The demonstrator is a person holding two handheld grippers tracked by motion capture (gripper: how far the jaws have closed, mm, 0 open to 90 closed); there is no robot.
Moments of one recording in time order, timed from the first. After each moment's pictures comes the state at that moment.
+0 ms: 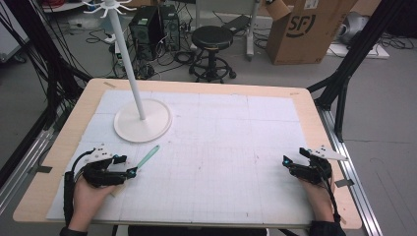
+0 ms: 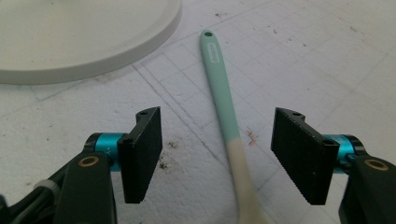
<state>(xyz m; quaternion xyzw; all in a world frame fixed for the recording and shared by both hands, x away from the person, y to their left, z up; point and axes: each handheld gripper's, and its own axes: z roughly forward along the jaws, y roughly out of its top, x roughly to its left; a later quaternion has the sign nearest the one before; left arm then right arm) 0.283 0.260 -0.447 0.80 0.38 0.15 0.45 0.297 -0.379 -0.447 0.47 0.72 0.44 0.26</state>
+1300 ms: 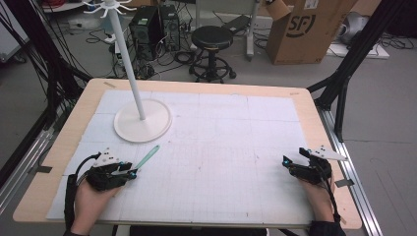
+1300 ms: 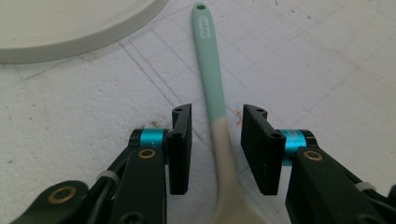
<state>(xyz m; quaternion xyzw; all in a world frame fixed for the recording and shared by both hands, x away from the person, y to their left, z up) 0.272 0.244 -0.446 0.82 0.39 0.16 0.39 0.296 -0.379 -0.447 0.47 0.72 0.44 0.26</state>
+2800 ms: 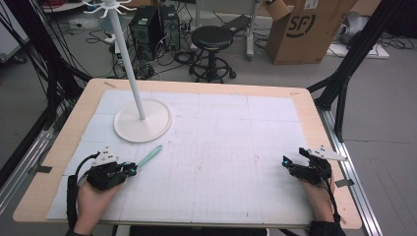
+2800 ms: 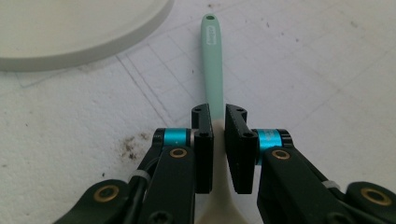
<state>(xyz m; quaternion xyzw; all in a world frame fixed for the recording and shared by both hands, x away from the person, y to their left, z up) 0.269 0.240 -0.436 0.79 0.41 0.16 0.42 0.296 -0.378 -0.447 0.46 0.73 0.44 0.26</state>
